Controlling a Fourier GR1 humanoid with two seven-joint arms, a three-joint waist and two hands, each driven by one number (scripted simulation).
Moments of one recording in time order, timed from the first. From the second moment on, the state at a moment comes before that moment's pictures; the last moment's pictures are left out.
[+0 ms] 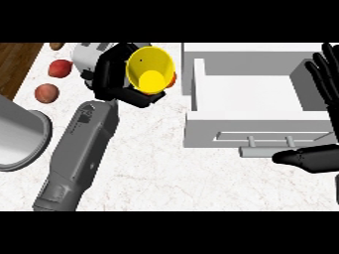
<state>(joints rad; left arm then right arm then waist) -0.81 0.01 0.15 -0.79 0.08 -0.04 -0.66 -0.24 -0.22 -0.15 -1.87 -0.12 0.18 0.11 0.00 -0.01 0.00</state>
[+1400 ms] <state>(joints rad) -1.34 0.00 -0.26 -0.31 0.28 0.28 -0.21 -0.35 -0.21 -0.12 -1.79 -0.13 0.22 0.07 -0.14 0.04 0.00</state>
